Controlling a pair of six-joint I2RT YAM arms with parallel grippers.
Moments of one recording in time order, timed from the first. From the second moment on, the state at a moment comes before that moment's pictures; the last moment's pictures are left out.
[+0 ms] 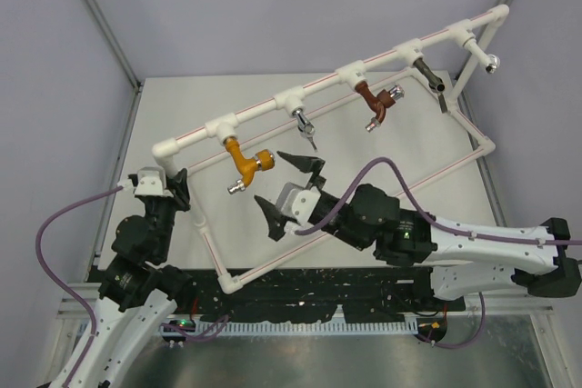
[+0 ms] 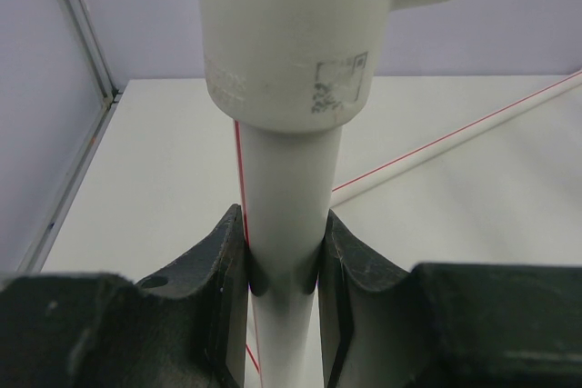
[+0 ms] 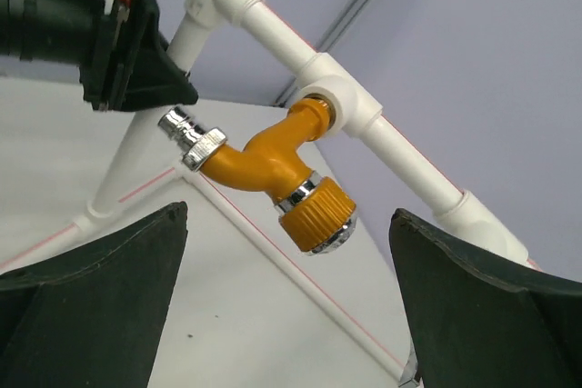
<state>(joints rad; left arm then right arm) -0.48 0.23 0.52 -0.20 -0.42 0.01 1.38 1.09 1.10 0.16 0.36 -0.54</state>
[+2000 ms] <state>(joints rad) -0.48 0.24 0.52 -0.19 -0.41 0.01 1.28 1.29 1.08 0.44 0.52 0.61</state>
